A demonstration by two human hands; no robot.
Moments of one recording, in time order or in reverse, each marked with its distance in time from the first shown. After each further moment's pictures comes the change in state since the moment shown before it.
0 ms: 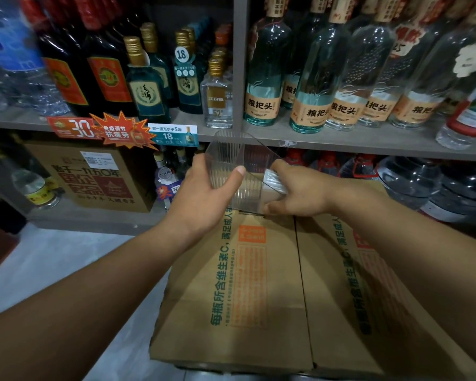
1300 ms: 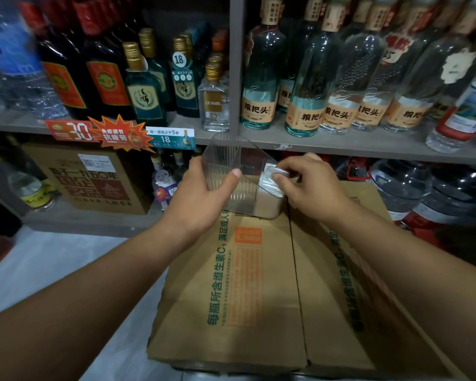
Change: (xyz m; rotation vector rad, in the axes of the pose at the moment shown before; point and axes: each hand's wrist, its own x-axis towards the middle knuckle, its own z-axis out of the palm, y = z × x) left_hand -0.004 0.008 -0.004 -0.046 -0.011 -0.006; right_hand -0.015 0.019 0.018 0.126 0.673 -0.185
